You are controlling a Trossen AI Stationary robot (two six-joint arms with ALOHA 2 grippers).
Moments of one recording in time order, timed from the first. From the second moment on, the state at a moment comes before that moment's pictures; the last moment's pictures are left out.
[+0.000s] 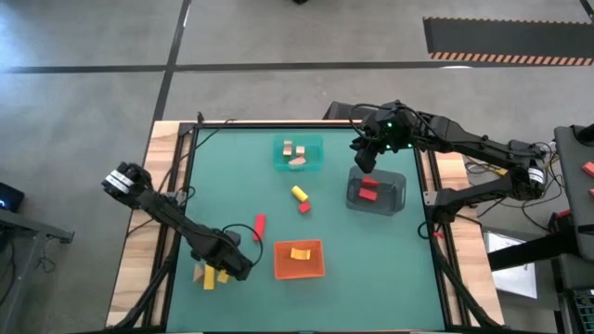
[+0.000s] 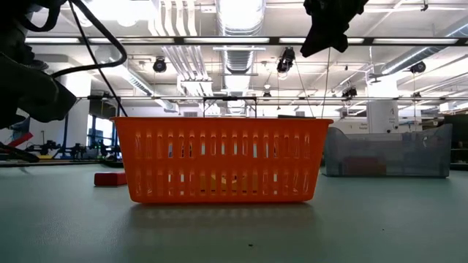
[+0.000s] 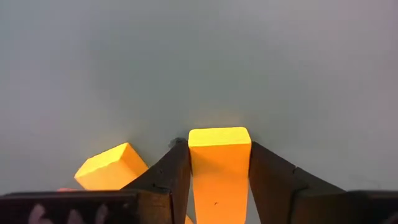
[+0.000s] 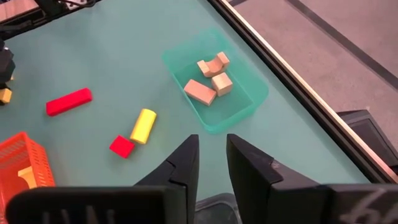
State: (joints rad) left arm -0.59 1.59 0.86 -0.70 0.15 -1.77; right arm -0.40 1.22 1.25 -0.77 -0.03 0.13
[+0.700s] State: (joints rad) left arm -0.38 1.14 0.88 -0.69 -0.30 -1.21; right arm -0.20 1.15 1.22 -0.61 -0.06 0.21
